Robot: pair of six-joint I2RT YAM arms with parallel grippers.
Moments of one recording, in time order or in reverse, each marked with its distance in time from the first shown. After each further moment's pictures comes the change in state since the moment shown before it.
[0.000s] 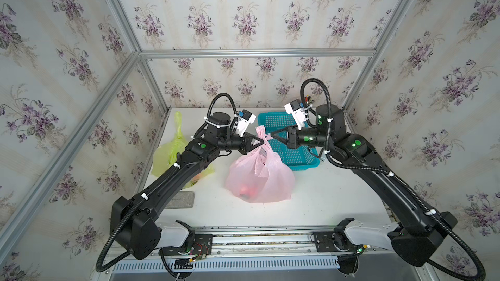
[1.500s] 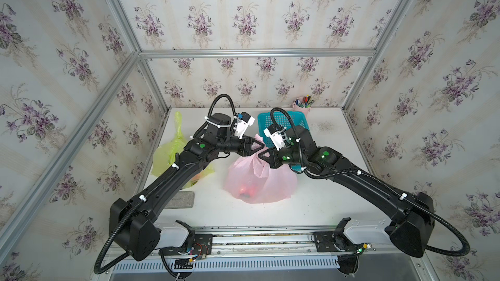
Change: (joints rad) left arm -0.011 -0.006 0.023 -0.112 -0.034 -0.004; right arm 0.132 0.091 -0.211 0.121 0.212 -0.055
